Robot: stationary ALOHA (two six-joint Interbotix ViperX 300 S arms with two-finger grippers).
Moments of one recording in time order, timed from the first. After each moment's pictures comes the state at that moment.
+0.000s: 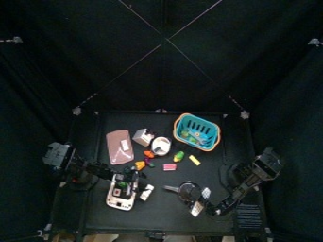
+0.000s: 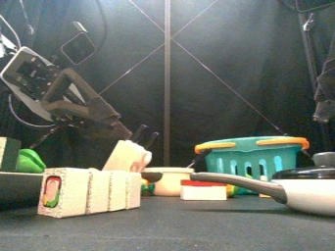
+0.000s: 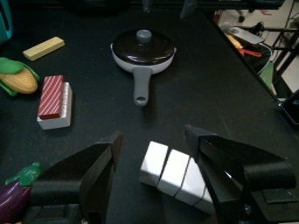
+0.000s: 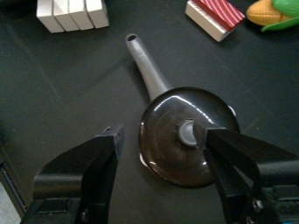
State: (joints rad) left arm -0.21 0.02 1.05 -0.10 -0.78 0.01; right arm 0.81 -0.06 0.69 -0.98 0.97 2.06
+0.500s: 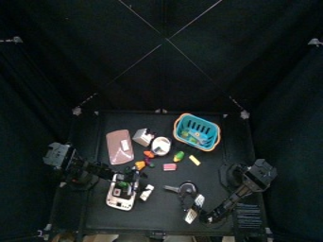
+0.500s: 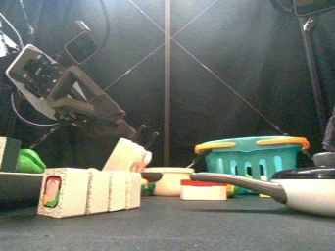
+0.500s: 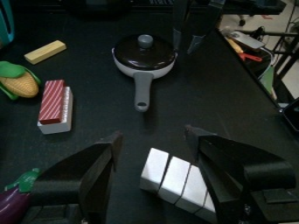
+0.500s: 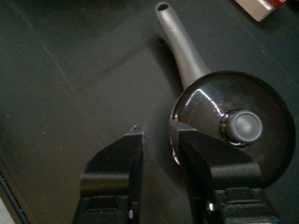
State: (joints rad) left arm -0.21 0.02 1.04 -0.11 -0.77 0.01; right arm 0.79 0.15 0.57 -0.97 0.92 2.06
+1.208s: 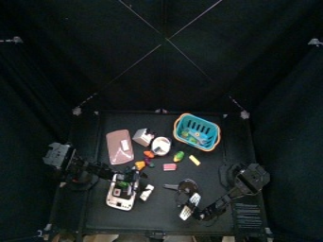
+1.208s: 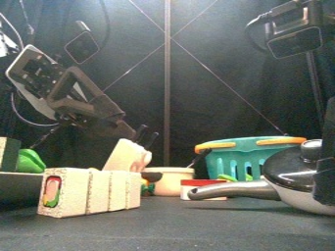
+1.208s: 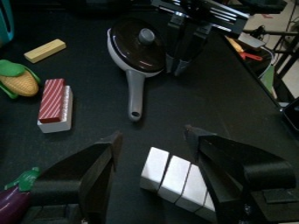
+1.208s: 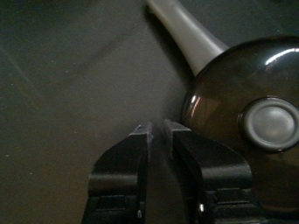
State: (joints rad) left arm -0.21 0.03 1.04 -0.11 -0.77 0.01; right arm 0.71 0.23 0.57 -0.90 0.85 2.05
